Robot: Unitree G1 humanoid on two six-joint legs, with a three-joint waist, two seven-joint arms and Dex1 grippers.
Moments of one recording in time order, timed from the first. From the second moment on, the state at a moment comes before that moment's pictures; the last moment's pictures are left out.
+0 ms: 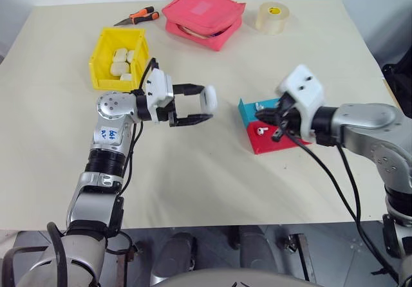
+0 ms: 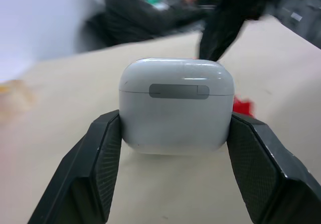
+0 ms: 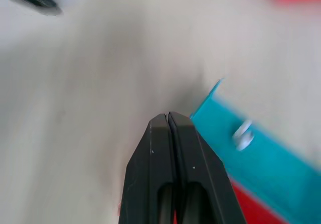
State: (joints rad) left arm -0.80 0.36 0.05 0.51 -0.28 -0.15 -1.13; right arm -0.54 -0.81 -0.09 -0.53 0.67 1.05 0.60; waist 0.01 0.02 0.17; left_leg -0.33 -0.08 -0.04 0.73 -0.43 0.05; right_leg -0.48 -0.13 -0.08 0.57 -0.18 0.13
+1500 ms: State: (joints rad) left arm -0.53 0.66 0.24 0.38 -0.44 -0.03 -0.95; right arm -0.26 -0.99 -0.17 -0.22 0.59 0.53 1.22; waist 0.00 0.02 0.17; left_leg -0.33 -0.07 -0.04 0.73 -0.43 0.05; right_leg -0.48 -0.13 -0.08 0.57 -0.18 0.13
